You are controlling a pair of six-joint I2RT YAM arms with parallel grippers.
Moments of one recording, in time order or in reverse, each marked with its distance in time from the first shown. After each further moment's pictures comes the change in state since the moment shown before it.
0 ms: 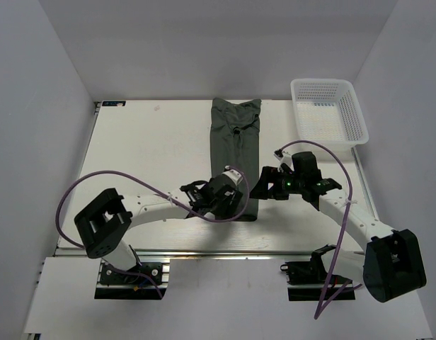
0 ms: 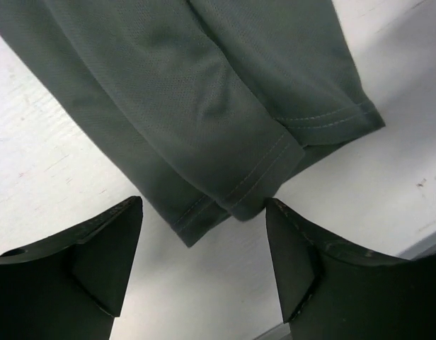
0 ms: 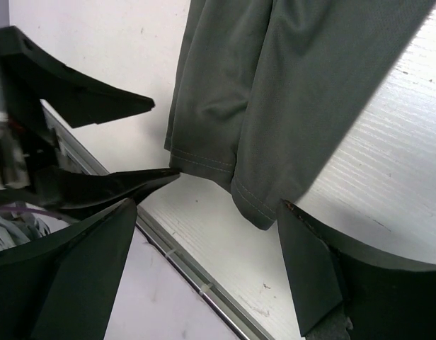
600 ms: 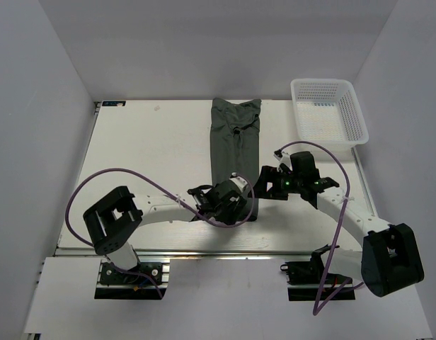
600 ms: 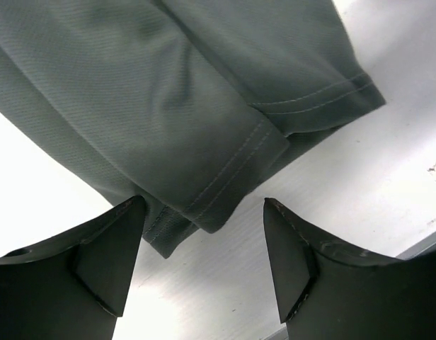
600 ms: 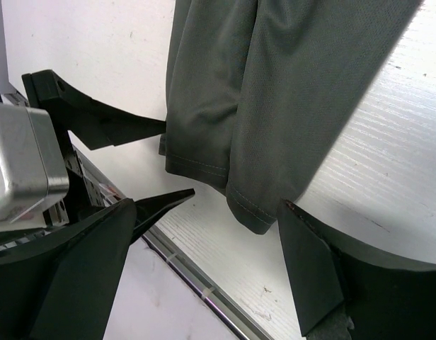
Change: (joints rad) left arm -0.037 0.088 0.000 0.040 0.027 0.023; right arm -0.002 0.040 0.000 0.018 0.018 0.040
